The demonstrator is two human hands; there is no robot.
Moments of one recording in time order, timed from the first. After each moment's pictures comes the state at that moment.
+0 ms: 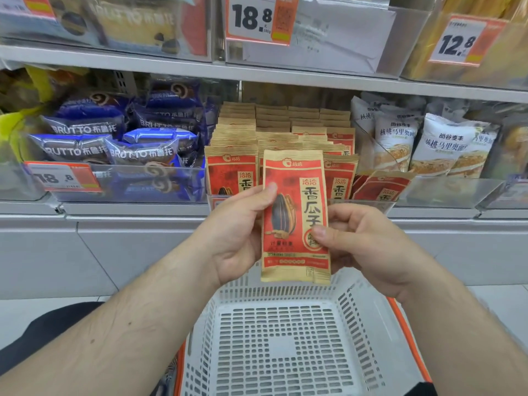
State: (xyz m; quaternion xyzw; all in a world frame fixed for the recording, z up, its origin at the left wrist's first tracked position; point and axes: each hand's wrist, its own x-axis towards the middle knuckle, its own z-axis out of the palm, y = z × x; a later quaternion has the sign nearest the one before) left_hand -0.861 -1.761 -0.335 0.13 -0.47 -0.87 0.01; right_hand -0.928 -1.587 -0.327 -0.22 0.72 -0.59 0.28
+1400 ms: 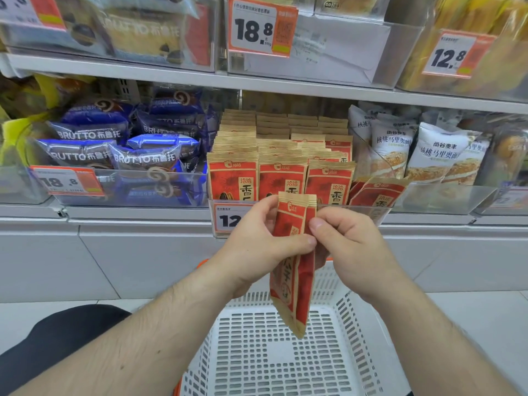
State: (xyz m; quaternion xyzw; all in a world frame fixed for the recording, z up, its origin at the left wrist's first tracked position) left_hand -0.858 -1.750 -0.356 0.05 -0.66 -0.75 0.07; right_hand -0.915 -1.601 -0.338 -0.29 0.74 -0.60 0.12
